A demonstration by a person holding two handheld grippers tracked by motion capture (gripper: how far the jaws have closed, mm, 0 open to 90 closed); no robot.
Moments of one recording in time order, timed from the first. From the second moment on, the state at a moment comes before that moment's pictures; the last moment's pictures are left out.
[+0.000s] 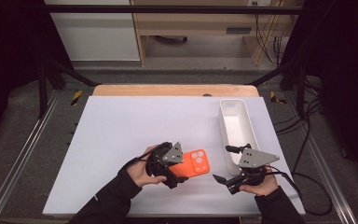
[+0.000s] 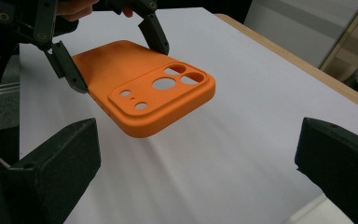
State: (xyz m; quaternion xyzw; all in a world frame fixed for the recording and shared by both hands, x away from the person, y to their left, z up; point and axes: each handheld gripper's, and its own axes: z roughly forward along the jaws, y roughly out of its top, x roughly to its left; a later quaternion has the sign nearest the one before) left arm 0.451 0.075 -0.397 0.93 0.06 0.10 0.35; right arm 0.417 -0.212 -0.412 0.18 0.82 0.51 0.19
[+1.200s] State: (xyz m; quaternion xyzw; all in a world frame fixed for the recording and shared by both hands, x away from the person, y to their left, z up) left arm 0.441 0.066 -0.401 0.93 0.01 0.10 0.35; right arm 0.407 -0.187 -0.422 0.10 0.85 0.48 0.19
